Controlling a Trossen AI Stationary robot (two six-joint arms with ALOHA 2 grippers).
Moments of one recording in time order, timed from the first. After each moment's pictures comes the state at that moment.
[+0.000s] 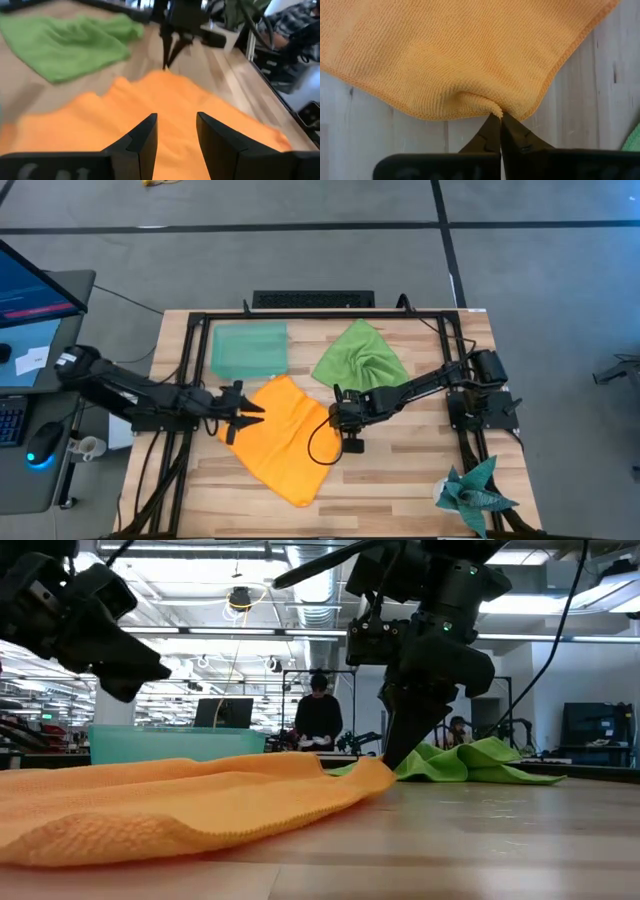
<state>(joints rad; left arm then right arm) -0.28 0.73 0.07 0.38 -0.22 -0.36 0.18 1.87 1.14 -0.47 0.05 0.12</state>
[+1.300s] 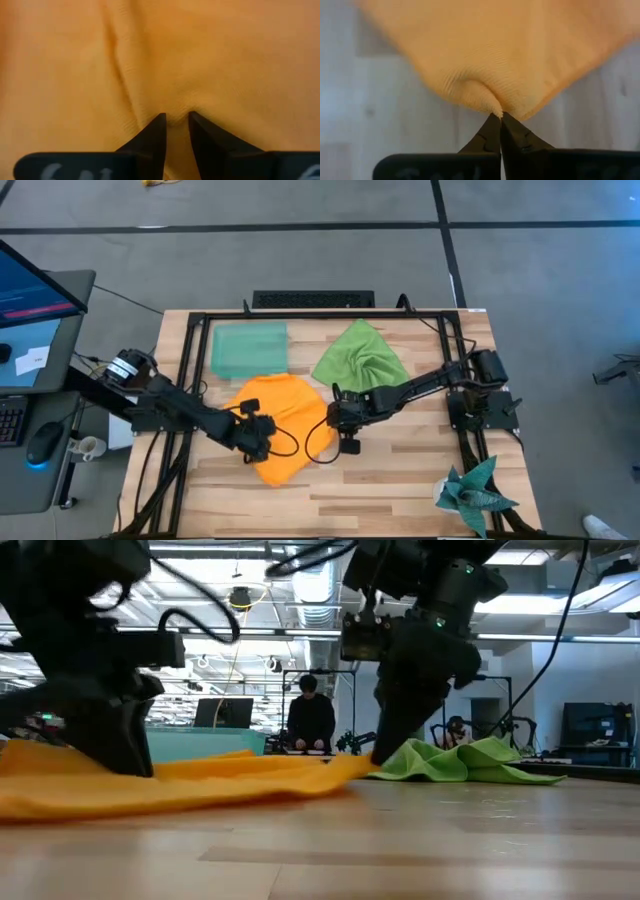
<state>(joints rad) -0.44 1.57 0.67 -0.43 -0.48 -0.57 0.18 1.86 1.14 -0.40 0.01 0.17</state>
